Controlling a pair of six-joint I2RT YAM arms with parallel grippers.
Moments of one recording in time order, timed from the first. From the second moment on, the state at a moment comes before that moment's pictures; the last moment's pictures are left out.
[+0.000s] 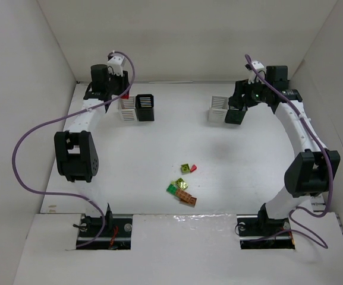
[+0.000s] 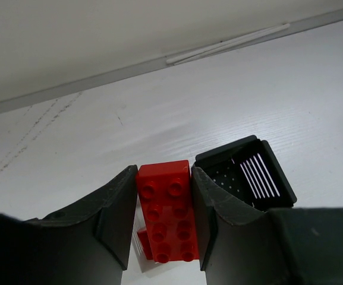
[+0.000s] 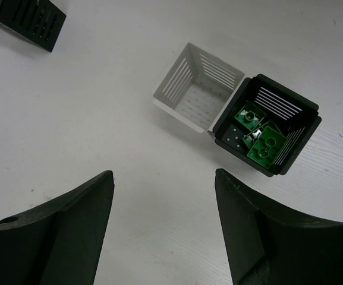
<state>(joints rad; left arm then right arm) -0.04 1.85 1.54 -0.08 0.29 0.07 0.03 1.64 1.56 -0.58 -0.48 -0.10</state>
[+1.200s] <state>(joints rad) 0.13 1.58 1.48 -0.09 0.32 -0.02 0.45 1.65 1.54 -0.66 -0.56 -0.31</state>
